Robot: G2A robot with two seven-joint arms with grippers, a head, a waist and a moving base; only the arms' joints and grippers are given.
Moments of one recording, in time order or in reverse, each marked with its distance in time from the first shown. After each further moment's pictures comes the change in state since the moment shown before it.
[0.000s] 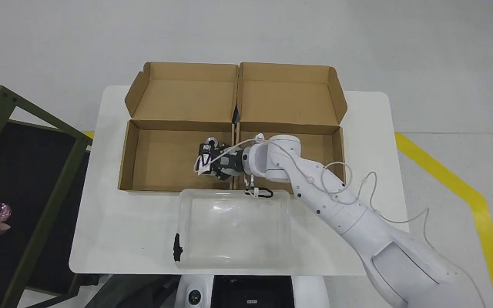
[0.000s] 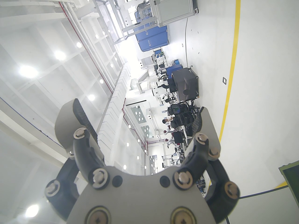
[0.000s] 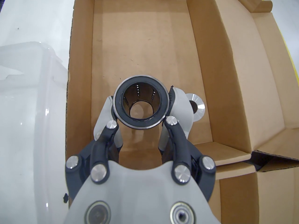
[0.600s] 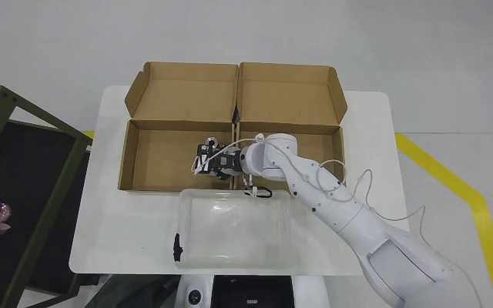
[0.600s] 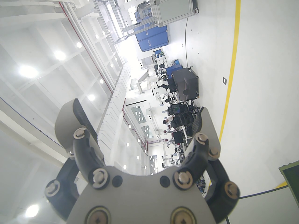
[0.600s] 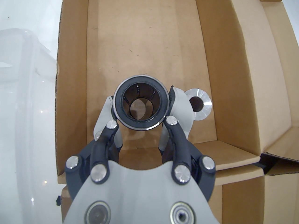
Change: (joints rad) left arm 0.000 0.000 0.000 0.000 0.000 0.000 0.000; right arm 0.015 -0.024 -0.007 0.042 -0.009 -0.008 0.034
